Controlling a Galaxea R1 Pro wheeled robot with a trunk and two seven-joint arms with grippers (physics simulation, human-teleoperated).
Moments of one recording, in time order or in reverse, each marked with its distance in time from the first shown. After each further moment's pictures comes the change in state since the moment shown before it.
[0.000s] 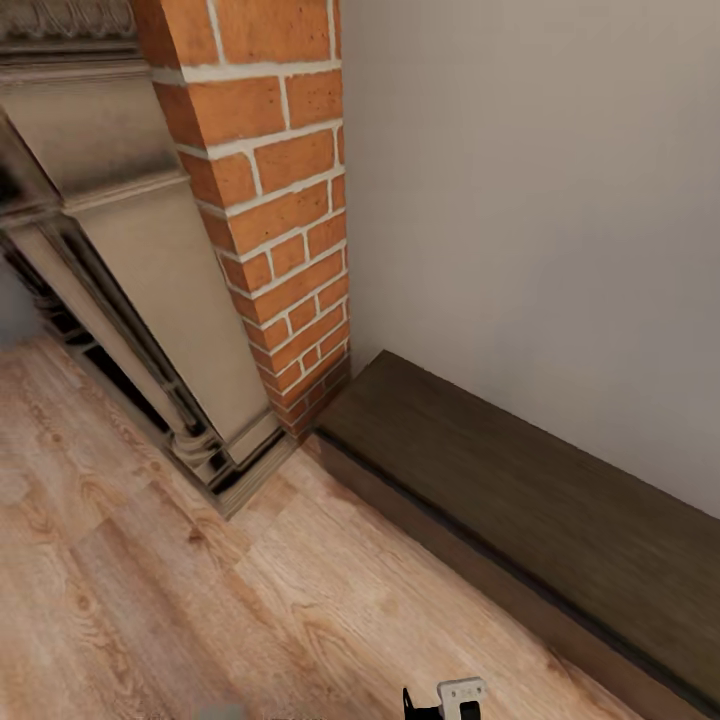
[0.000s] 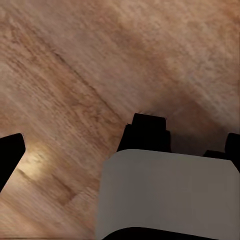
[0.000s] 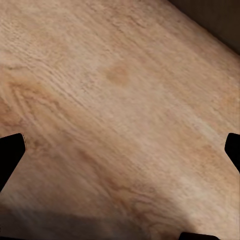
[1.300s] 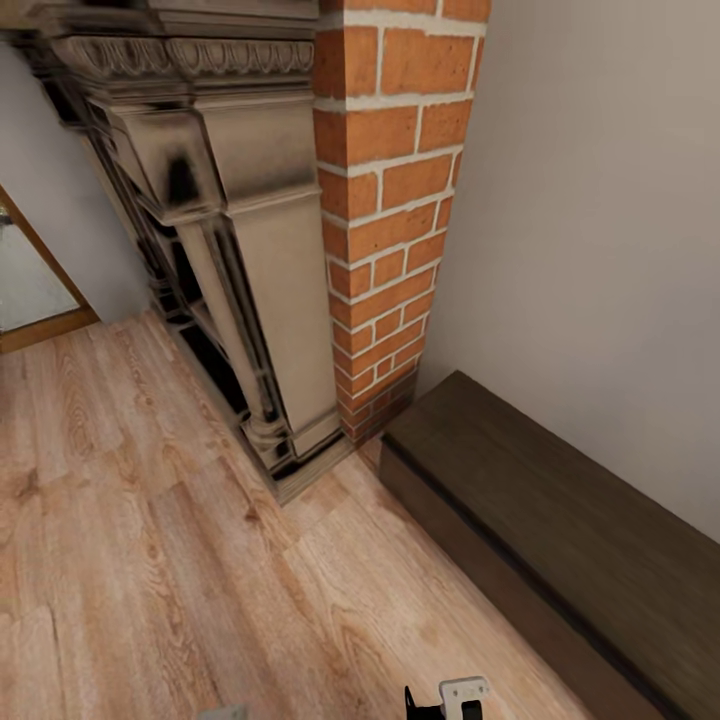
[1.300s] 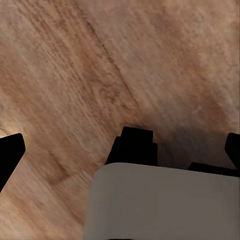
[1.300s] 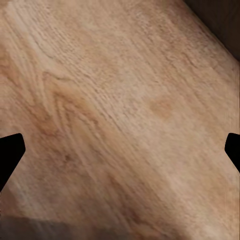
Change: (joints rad) left arm 0.000 -0.015 0.003 -0.004 0.001 0.000 0.001; right arm 0.000 -0.004 -0.001 -0.002 0.002 -0.007 -0.005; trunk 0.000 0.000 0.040
